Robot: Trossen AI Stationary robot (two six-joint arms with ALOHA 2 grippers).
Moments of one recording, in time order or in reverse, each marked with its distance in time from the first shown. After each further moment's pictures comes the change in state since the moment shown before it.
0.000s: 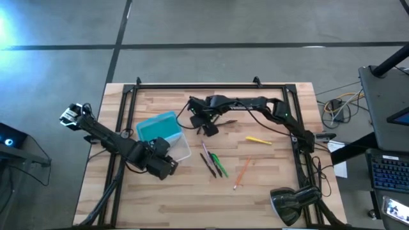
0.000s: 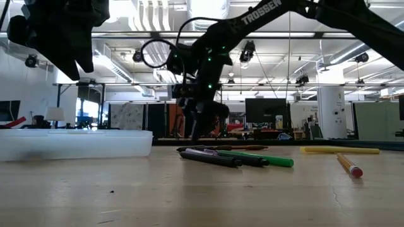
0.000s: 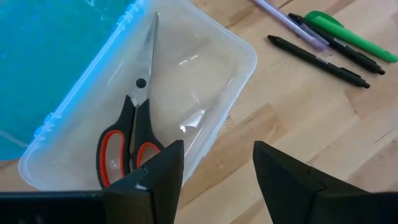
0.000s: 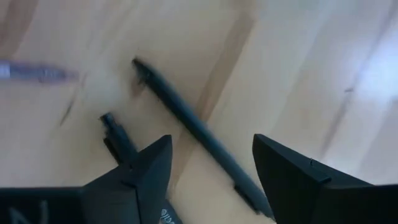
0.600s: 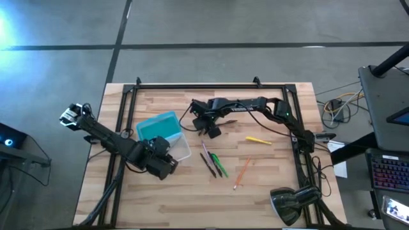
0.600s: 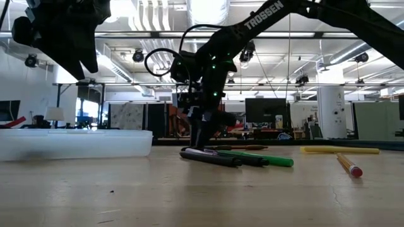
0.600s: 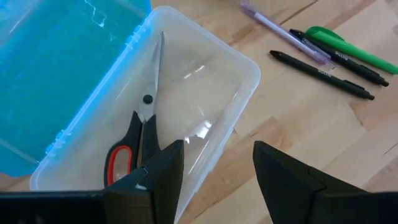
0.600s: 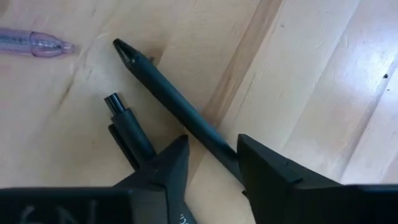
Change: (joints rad) left arm 0.002 0.000 -0.003 -0.008 -0.059 0.018; right arm -0.006 -0.001 -0.103 0.075 0.027 -0.018
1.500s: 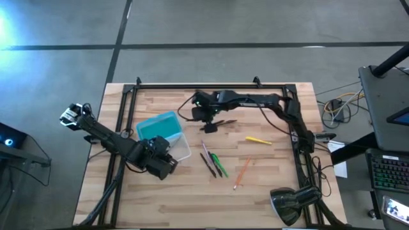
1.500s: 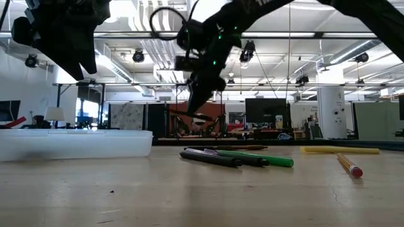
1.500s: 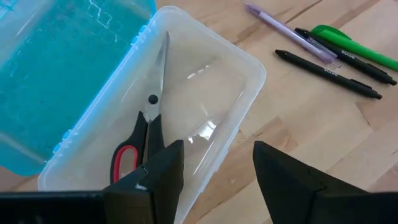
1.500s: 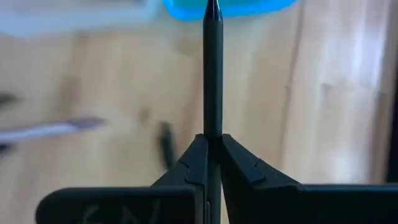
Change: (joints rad) left arm 0.000 0.000 0.000 -0.017 -0.001 0.000; right arm 0.006 -0.173 0.021 -0.015 -0.082 0.257
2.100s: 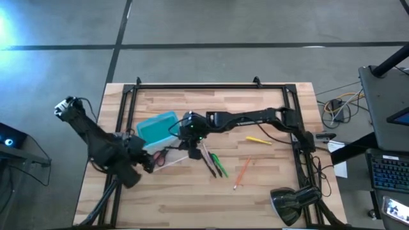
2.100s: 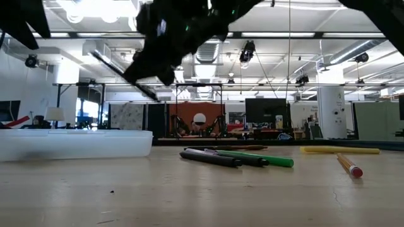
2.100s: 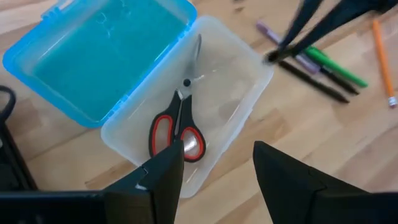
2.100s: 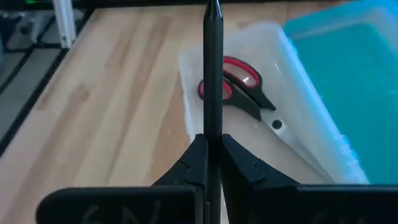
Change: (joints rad) left arm -0.292 -0.206 0.009 -0.305 -0.119 -0.425; right arm 0.217 0.047 -0.002 0.414 -0.321 0.473
